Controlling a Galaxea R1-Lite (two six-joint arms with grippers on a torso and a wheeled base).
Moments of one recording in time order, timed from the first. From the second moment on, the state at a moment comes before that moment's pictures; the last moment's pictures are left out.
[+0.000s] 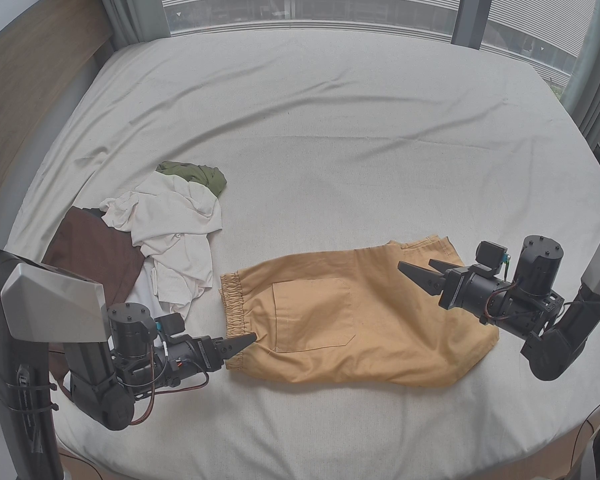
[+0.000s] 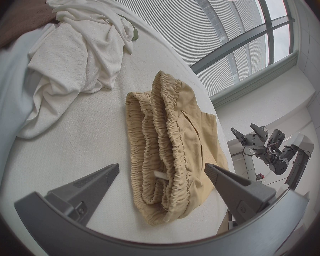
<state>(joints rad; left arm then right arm) -0.29 2.32 -0.39 -1.55 -0.43 -0.53 0.32 2.00 -0.51 -1.38 0.35 0.36</state>
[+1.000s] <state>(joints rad) -0.37 2.38 -0.54 -1.56 -0.33 -0.77 0.32 2.02 -0.51 -1.41 0.35 0.36</state>
